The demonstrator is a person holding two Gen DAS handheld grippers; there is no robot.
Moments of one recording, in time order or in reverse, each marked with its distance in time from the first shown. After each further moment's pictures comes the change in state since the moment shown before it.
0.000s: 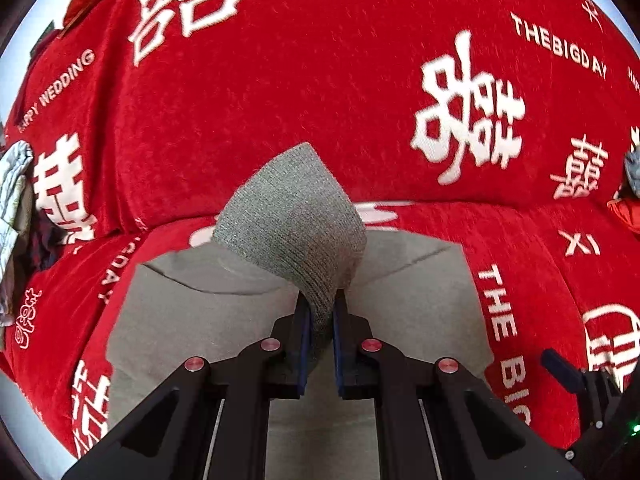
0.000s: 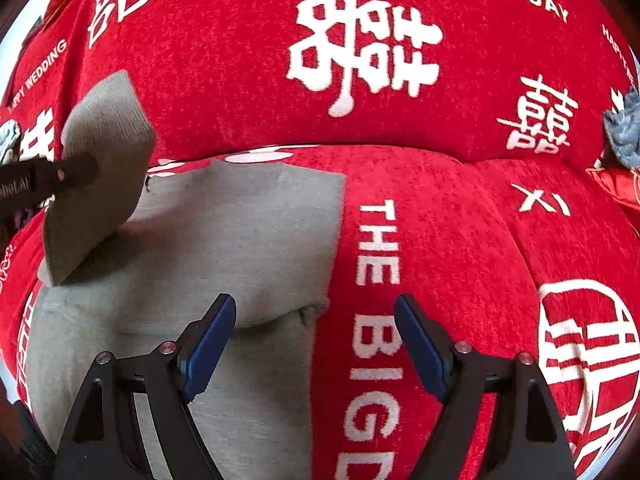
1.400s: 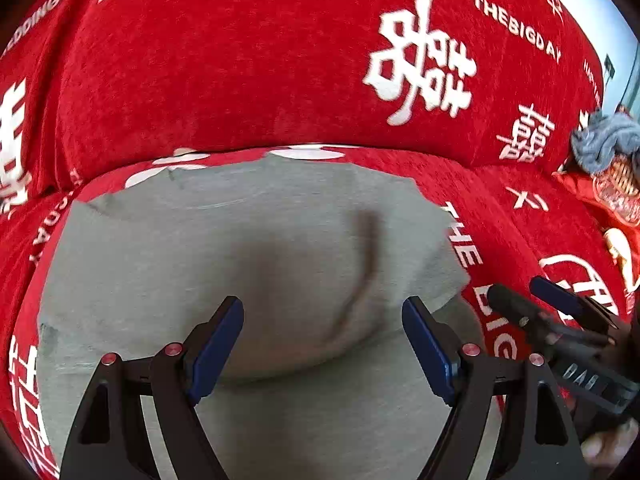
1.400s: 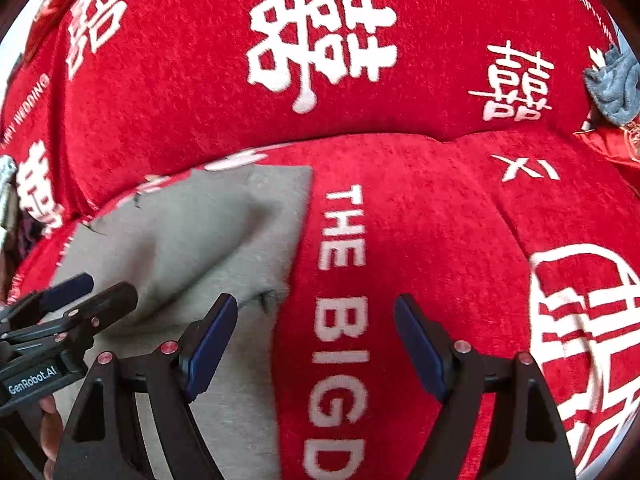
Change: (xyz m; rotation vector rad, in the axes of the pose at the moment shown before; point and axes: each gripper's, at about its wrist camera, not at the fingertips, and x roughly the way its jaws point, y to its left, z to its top) left arm 0.017 0.036 -0.060 -0.015 0.064 -0.285; right arm -0.010 -0.030 -0.006 0.120 -0.019 0.086
